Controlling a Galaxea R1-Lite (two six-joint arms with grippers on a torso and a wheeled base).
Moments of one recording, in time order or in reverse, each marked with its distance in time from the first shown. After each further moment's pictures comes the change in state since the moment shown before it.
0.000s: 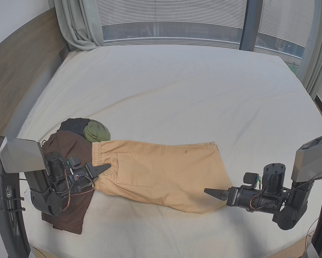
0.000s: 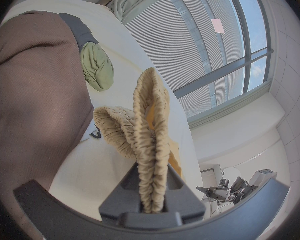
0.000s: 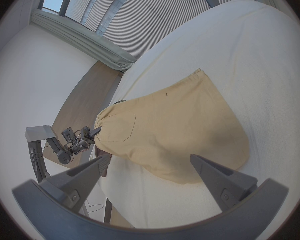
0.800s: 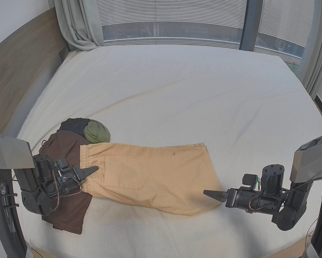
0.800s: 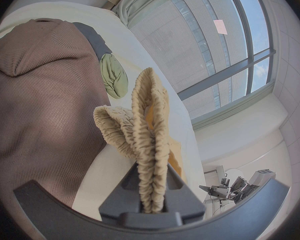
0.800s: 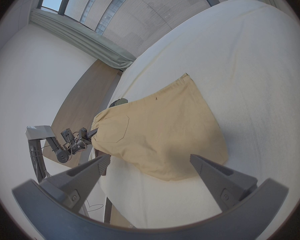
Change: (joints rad) left arm 0.117 -0.020 0.066 0.000 -0.076 0.053; right arm 0.005 0.012 0.001 -0.001 0.000 -0.001
